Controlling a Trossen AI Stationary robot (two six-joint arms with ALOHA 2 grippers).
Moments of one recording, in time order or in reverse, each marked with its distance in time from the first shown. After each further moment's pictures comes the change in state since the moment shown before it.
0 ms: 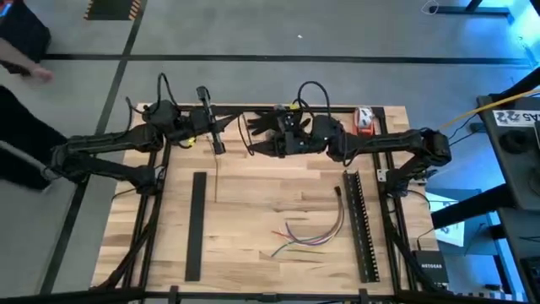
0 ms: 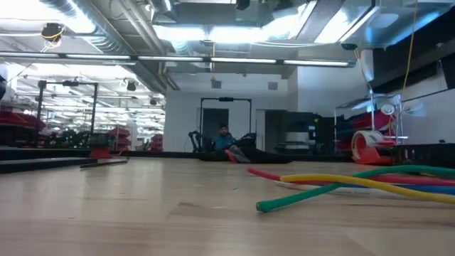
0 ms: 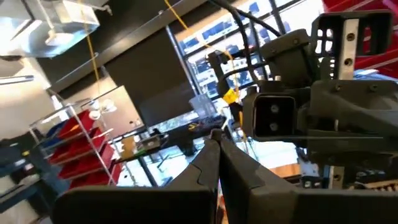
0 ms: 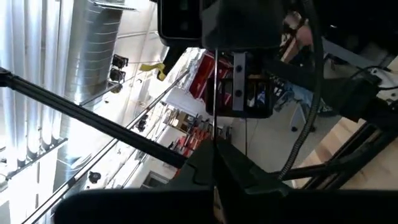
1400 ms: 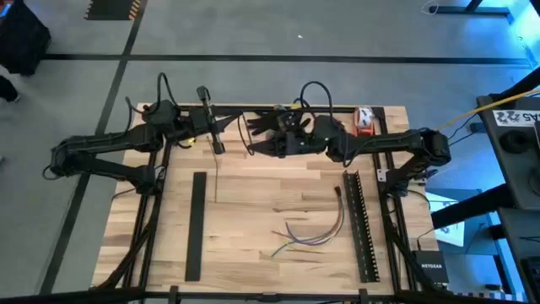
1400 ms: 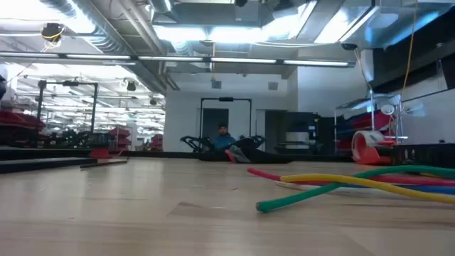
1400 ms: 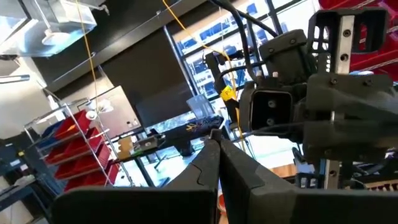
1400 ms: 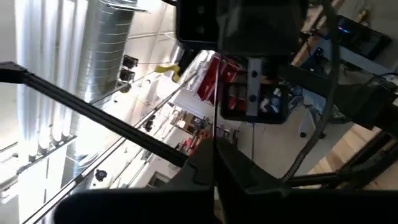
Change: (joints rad) left arm -0.005 -0.003 0.000 -0.003 0.016 -0.006; right arm 0.000 0.007 0.000 0.053 -0.001 -0.011
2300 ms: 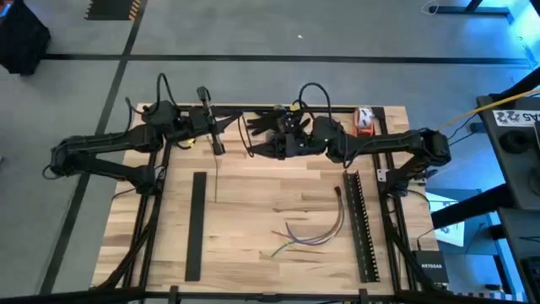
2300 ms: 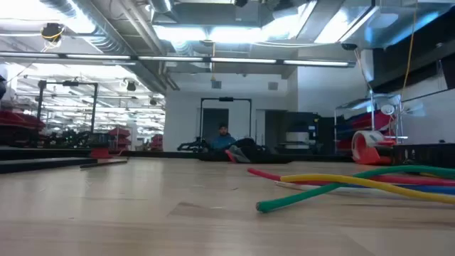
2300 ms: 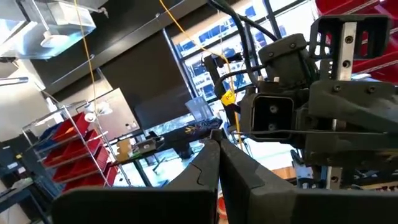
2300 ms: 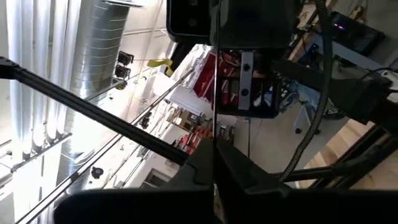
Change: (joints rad) left arm -0.011 0.000 0.000 0.008 0.000 0.000; right arm 0.012 0.000 0.000 -0.025 0.001 -0.008
